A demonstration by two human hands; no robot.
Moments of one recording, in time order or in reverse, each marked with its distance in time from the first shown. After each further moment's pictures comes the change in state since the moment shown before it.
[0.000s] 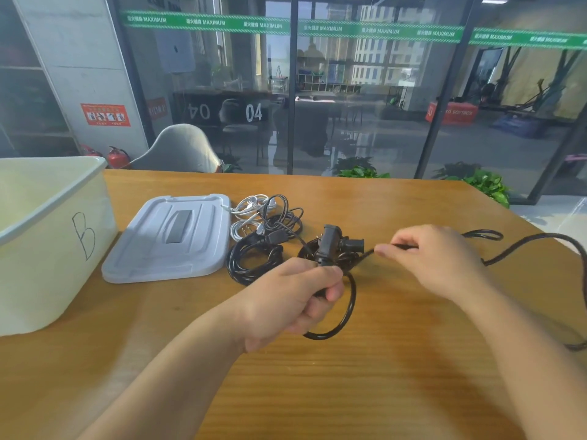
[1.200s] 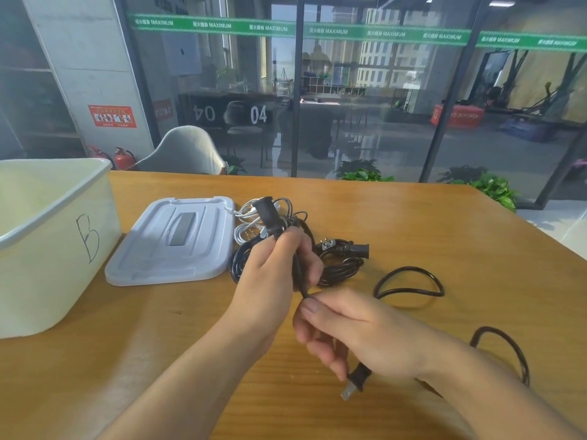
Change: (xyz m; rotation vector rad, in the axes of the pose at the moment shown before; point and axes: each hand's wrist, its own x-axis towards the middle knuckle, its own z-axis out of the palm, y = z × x) left_hand 0.007 -0.005 0.002 -0.138 0.568 0.291; right_hand -0.056 -0.094 0.022 0.860 -0.762 -0.277
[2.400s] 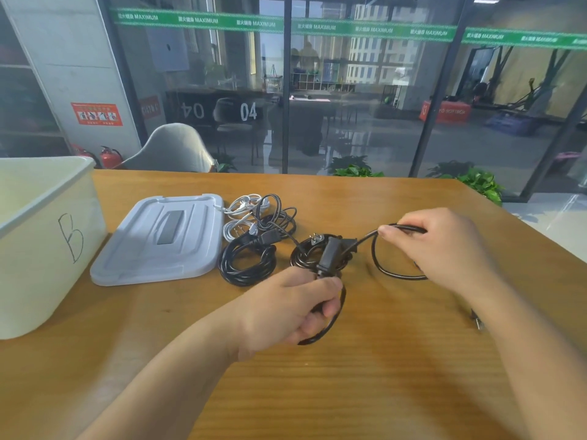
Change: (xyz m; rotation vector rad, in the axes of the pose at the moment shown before) left_hand -0.010 0.010 0.001 0.319 -0.580 -0.341; right_hand -0.029 0.025 -0.105 -0.742 0.906 0.110
